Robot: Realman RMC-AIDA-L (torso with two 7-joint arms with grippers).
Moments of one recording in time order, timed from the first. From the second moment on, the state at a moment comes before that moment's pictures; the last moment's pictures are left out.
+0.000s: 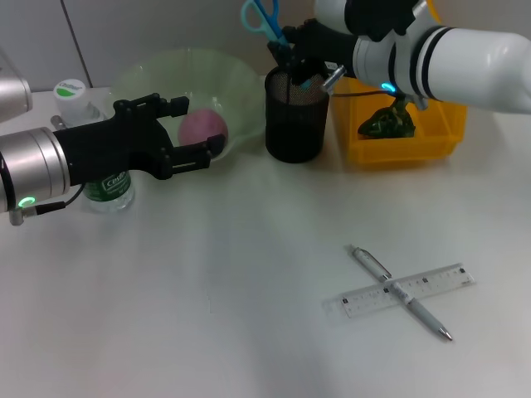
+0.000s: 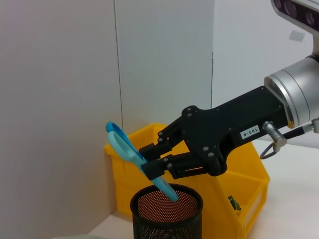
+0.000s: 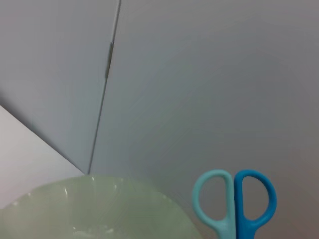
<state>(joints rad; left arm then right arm) -0.45 -2.07 1.26 0.92 1.60 1.10 -1.43 0.66 2.08 -1.56 -0.96 -2.04 -0.42 2.00</state>
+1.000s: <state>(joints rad) -0.45 -2.07 1.26 0.92 1.60 1.10 -1.43 0.65 2.08 -1.55 -0.93 -1.93 -0.41 1.88</state>
